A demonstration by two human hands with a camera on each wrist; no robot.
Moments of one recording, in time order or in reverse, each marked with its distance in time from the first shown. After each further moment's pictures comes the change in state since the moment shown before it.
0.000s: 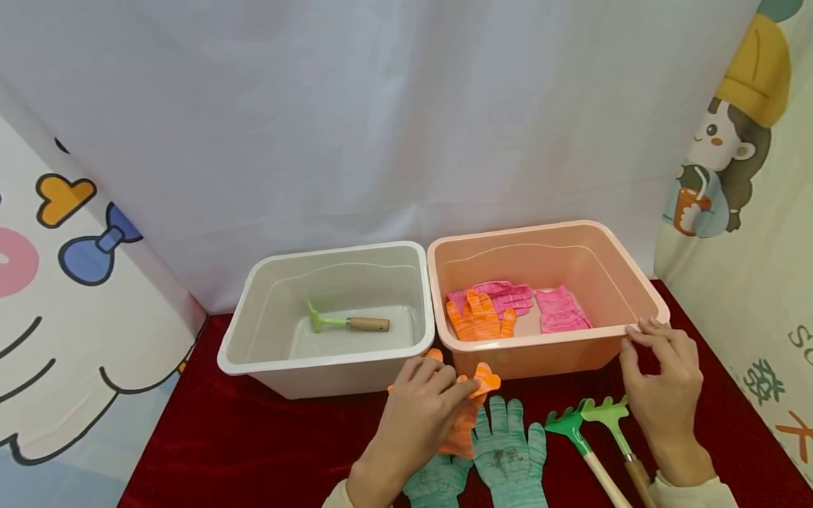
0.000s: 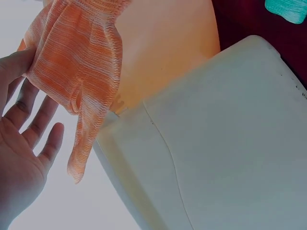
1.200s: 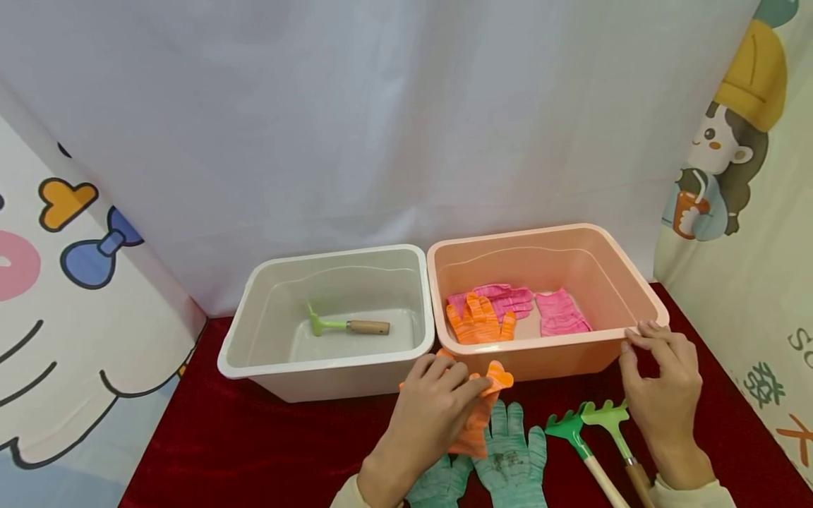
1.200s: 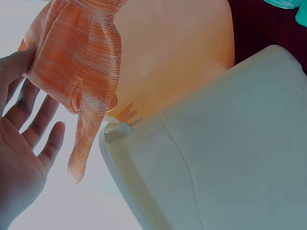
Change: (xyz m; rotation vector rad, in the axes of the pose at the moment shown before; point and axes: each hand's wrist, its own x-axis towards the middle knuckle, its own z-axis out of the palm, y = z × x) left_hand 0.014 0.005 0.004 -0.005 -0.003 0.013; right_hand -0.003 0.007 0.000 -0.011 -0.002 0.007
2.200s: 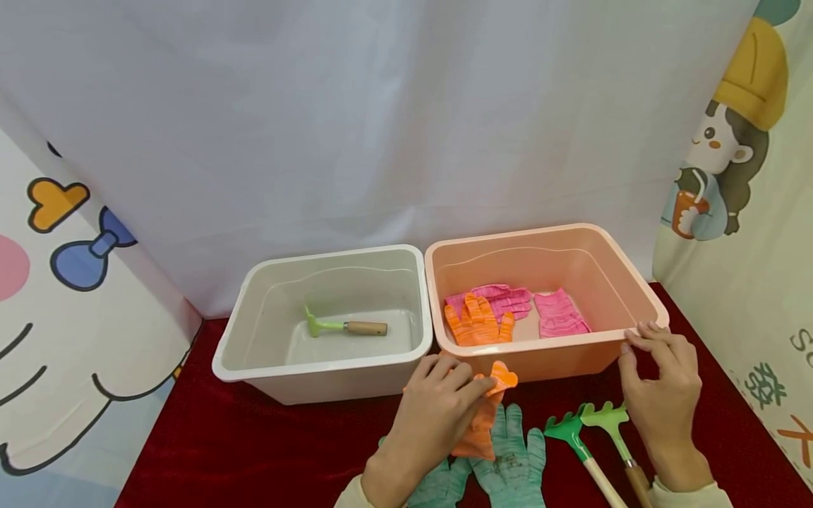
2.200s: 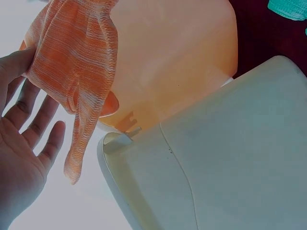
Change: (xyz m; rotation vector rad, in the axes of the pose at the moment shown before) left_hand 0.005 0.003 0.006 0.001 -0.007 -0.003; right_hand -0.002 0.003 0.002 -0.016 0.011 0.006
